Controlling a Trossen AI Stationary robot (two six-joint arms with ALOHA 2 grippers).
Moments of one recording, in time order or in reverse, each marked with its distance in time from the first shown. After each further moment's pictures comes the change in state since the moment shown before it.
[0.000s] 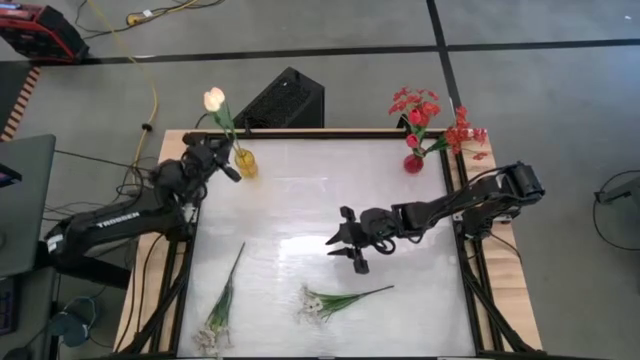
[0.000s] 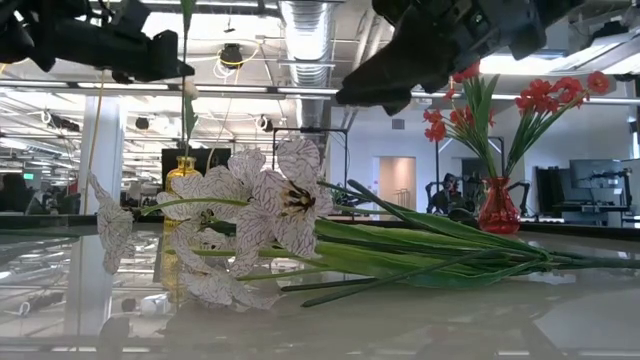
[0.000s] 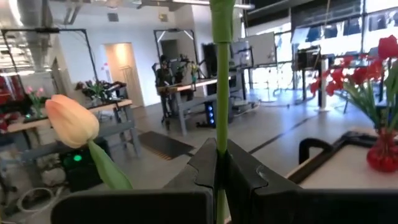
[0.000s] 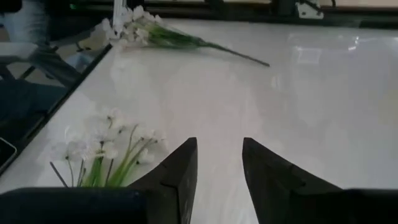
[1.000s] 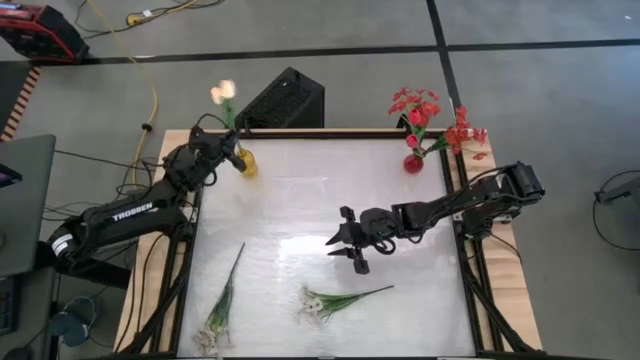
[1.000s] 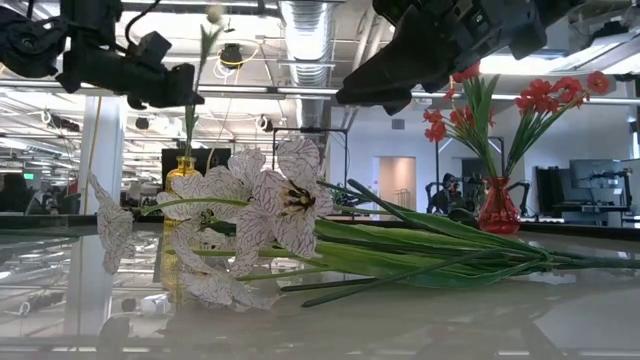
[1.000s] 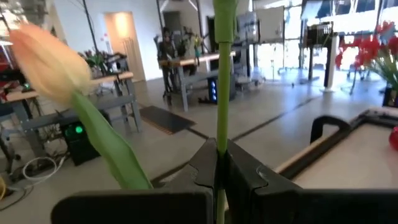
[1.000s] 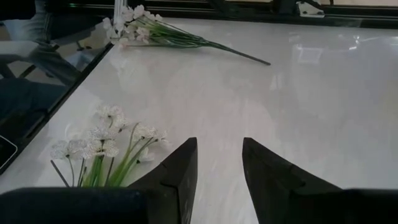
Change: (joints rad) left arm 0.242 0.234 0.000 0.117 0.208 -0.093; right arm 0.003 0.000 0.000 -0.005 -0.002 -0.003
